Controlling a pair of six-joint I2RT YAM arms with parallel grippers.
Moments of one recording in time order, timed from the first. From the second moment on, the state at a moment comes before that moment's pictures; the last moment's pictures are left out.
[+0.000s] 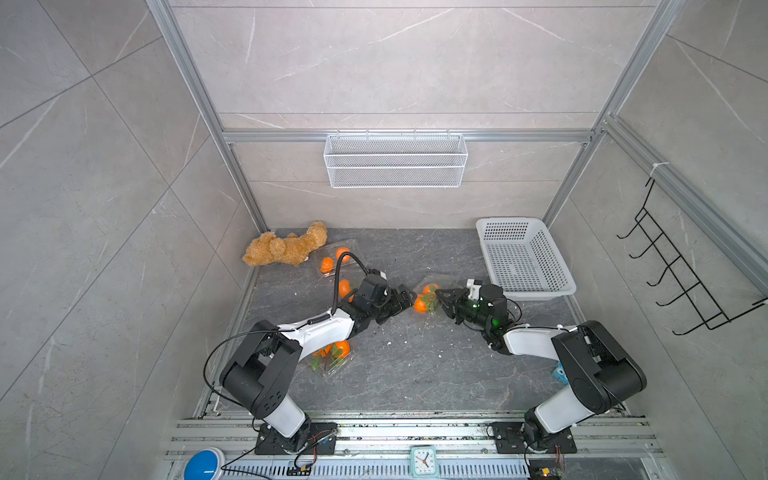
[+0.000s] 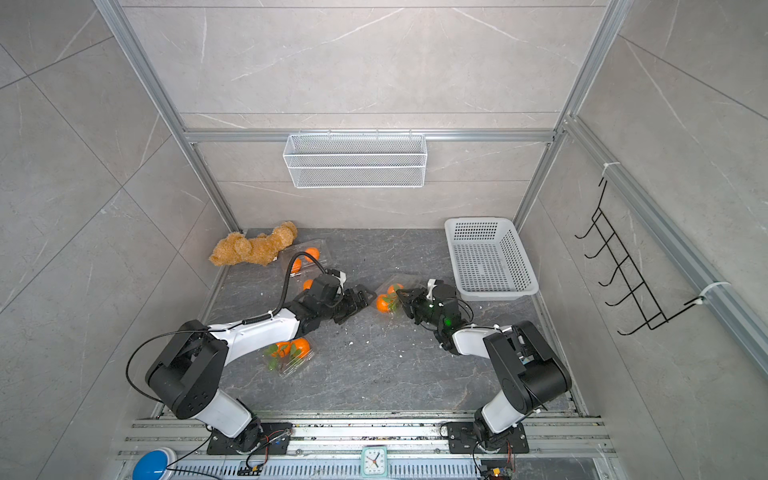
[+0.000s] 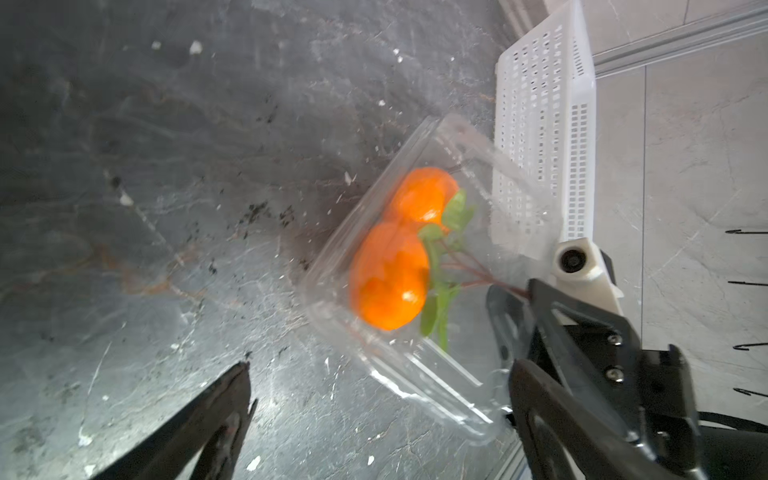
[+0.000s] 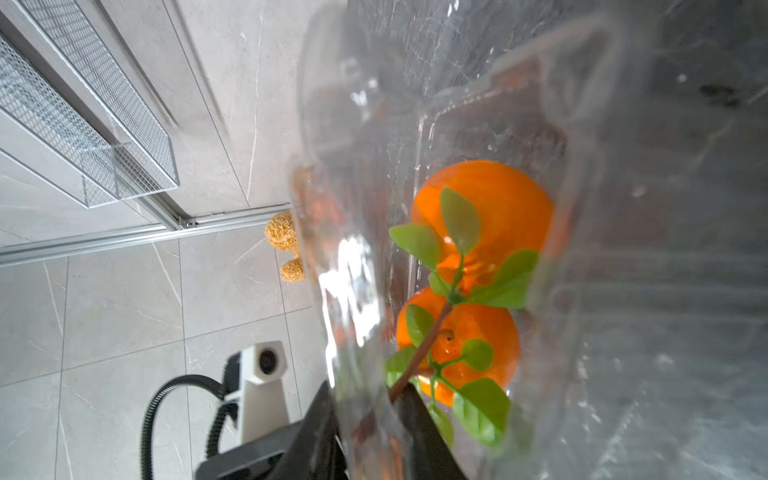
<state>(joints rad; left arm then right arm) -0.65 1.59 0.85 0.09 0.22 -1.03 0.38 1.59 0.56 0.71 -0.39 1.47</state>
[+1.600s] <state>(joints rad) -0.72 1.78 0.64 0.69 0.11 -1.43 0.38 1.63 0.55 0.77 -0.30 1.63</state>
